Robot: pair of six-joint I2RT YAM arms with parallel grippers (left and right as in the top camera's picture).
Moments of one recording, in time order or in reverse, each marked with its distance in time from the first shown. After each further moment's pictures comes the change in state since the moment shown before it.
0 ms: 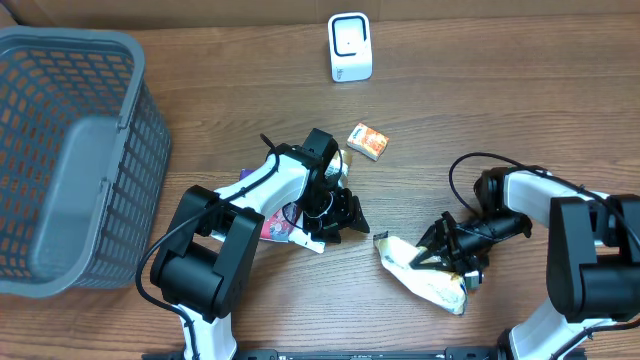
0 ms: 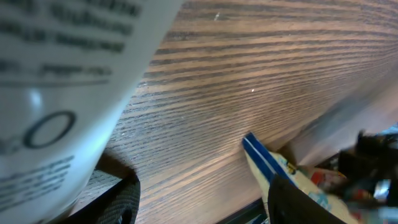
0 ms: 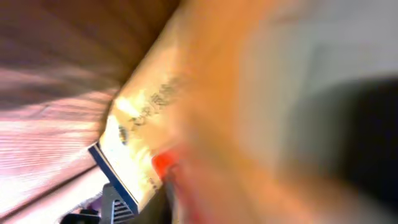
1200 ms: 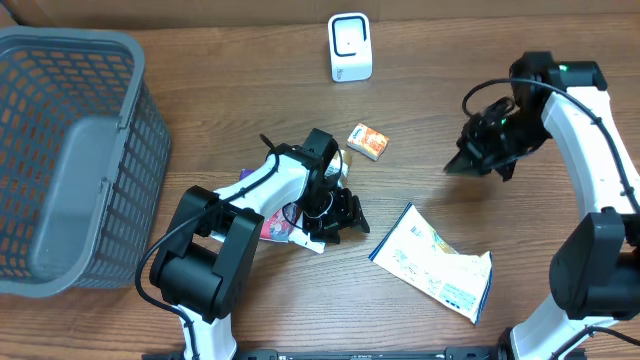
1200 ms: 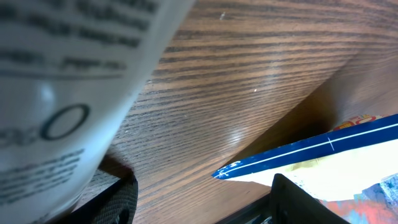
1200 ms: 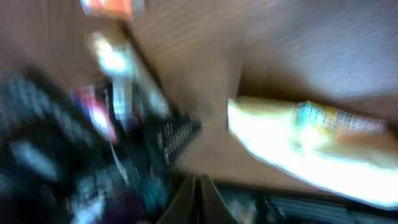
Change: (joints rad) left arm 0.000 -0.003 0.000 0.000 -0.007 -0.012; right arm -0.033 0.008 0.750 -0.384 0.326 -1.138
